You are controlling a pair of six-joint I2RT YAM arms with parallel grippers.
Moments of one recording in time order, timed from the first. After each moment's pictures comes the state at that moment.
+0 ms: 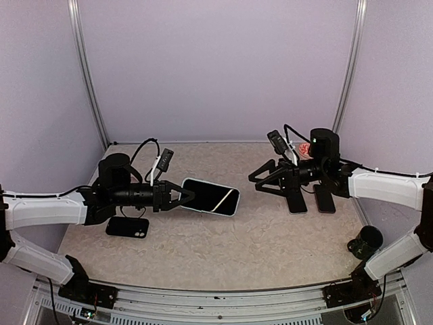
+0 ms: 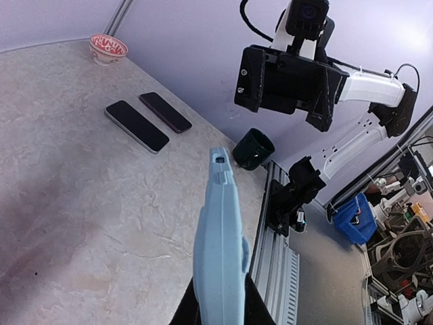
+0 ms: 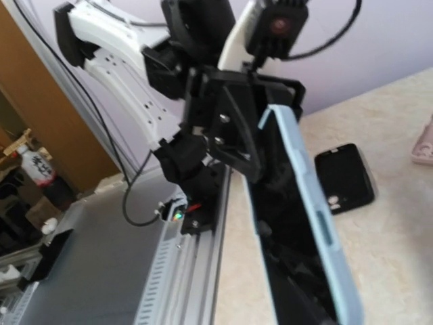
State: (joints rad) left arm -0.71 1.24 0.62 0.44 0.64 -0.50; right arm 0.55 1.38 0.87 0.33 -1.20 0.26
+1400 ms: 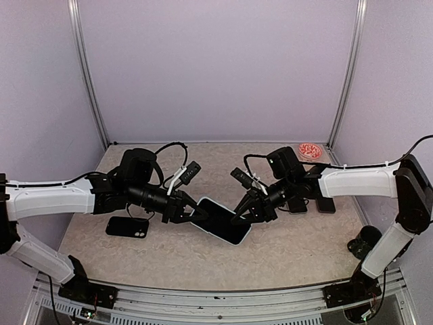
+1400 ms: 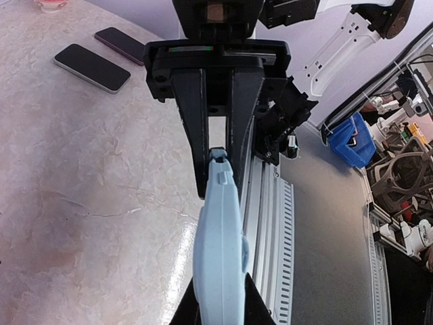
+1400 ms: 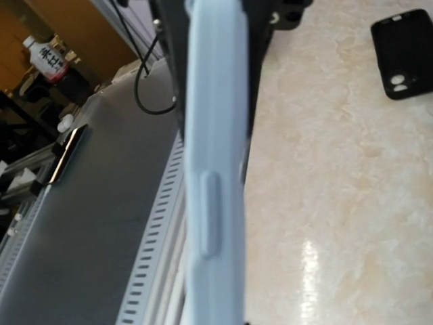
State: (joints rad) left arm -0.83 1.35 0.86 -0.02 0.71 -0.23; right arm 0.75 1.61 1.00 -0.11 -1.14 -0.14
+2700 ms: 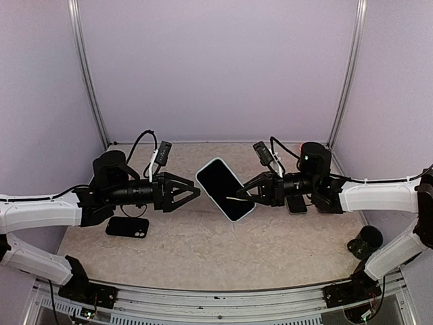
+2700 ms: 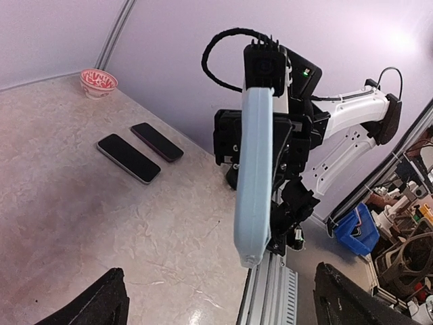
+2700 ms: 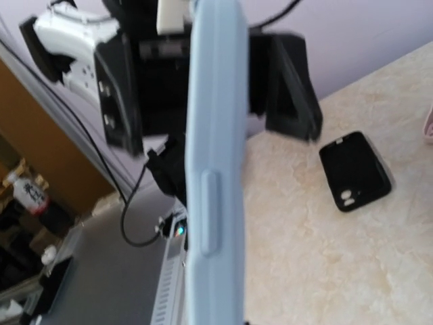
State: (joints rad) left arm -0.78 1.19 0.67 0.42 0.55 -0.48; right arm 0.71 1.41 0.78 0.52 -0.98 0.43
